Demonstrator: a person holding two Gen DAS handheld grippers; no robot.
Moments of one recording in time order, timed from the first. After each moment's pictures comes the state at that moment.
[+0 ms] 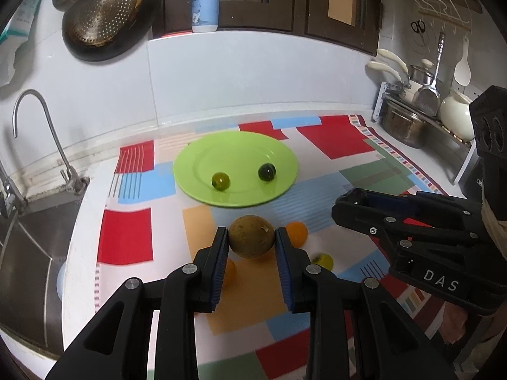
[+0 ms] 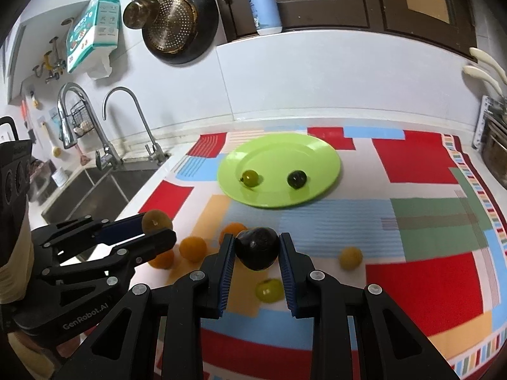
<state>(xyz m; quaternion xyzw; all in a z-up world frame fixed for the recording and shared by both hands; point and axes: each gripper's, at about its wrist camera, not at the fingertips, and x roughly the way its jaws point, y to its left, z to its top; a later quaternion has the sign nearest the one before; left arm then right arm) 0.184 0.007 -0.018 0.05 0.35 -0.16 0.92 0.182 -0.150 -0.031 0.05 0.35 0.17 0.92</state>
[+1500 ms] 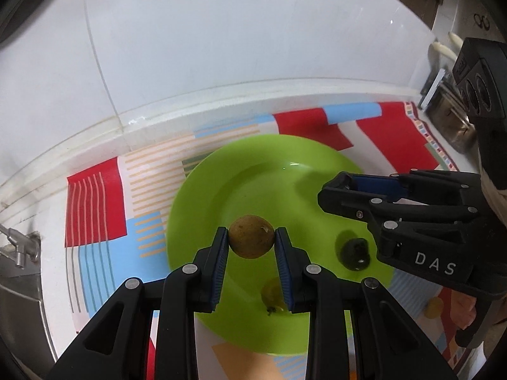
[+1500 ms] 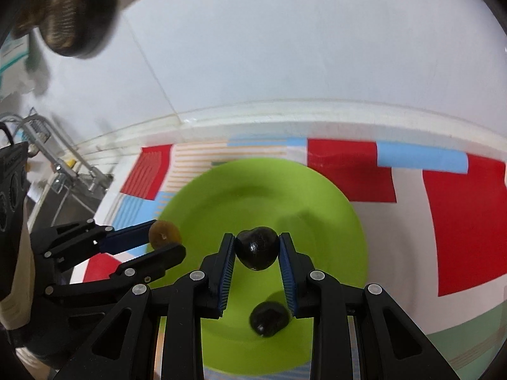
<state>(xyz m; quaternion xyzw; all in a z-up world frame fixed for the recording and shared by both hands) 0.421 0.002 -0.068 0.07 0.47 -0.18 0.86 0.429 -0.141 -0.078 0.06 0.47 0.16 0.86</state>
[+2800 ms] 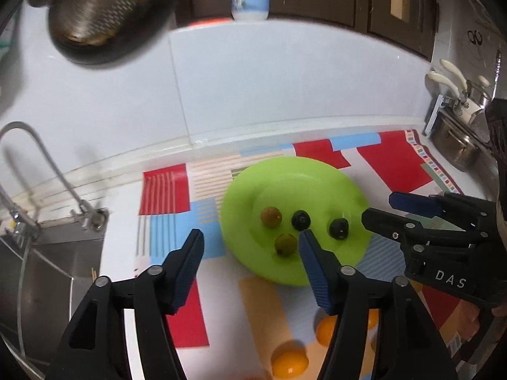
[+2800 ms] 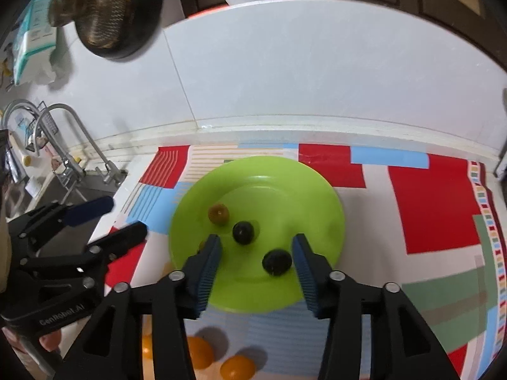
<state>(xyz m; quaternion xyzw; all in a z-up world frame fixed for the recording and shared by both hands) 0.310 0.032 0.003 0.06 0.39 -0.09 0.92 0.333 -0.138 -0.022 0.03 0.42 0.13 0.90</state>
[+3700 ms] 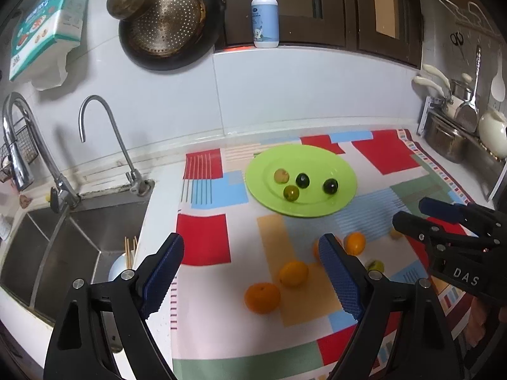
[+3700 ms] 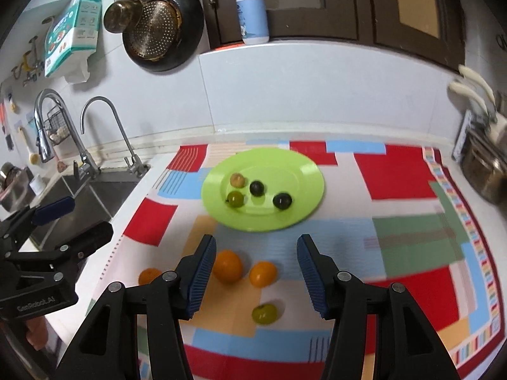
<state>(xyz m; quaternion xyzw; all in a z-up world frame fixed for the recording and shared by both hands) 0.171 0.059 0.012 0.07 0.34 -0.05 0.94 0.183 -0.130 -0.005 0.04 0.36 0.09 0.93</state>
